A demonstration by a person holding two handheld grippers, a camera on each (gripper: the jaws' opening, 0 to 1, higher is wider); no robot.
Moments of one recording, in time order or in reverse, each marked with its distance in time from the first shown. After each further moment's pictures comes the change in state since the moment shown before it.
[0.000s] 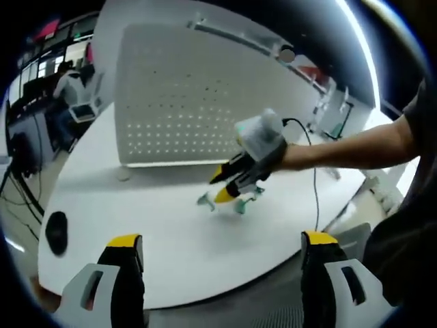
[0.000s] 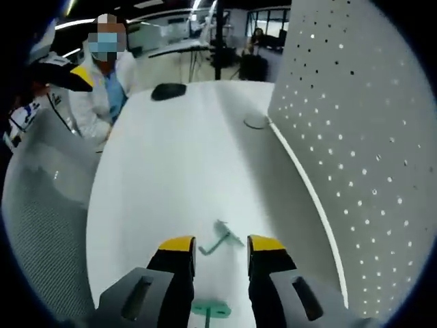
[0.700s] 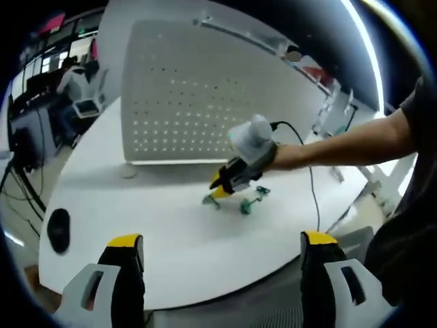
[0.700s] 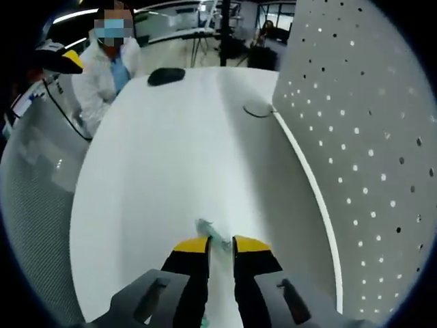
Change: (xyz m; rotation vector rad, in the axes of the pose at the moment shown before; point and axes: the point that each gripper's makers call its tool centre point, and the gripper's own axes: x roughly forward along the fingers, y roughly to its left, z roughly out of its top) left arm 0.003 0.011 0.002 -0.022 0.008 0.012; right arm 0.022 -0.013 -0.008 -0.047 0.057 0.026
